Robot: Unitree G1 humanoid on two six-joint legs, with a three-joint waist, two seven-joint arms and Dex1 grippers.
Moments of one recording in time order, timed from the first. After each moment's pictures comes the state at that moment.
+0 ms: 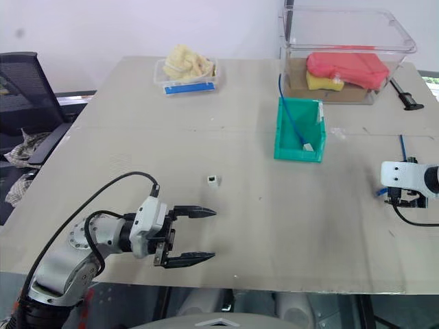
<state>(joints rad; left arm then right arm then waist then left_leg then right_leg) 0.08 0.73 -0.05 -0.46 -0.53 0.25 -1.19 -0.44 -1.20 0.17 0.49 -0.20 -0.22 1.17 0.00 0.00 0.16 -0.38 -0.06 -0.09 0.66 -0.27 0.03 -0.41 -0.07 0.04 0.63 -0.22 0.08</state>
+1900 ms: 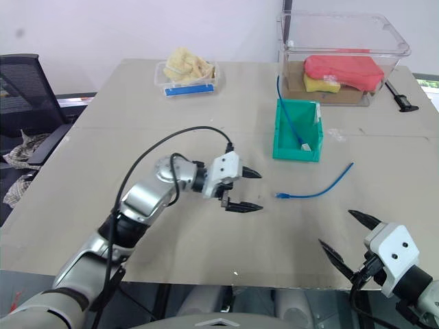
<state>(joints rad) -0.67 0.44 -0.46 0.04 -0.19 0.39 -1.14 0.70 -0.42 -0.51 -0.91 0.30 0.35 0.81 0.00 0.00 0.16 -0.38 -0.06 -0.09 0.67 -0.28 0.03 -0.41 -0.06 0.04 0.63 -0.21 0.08</state>
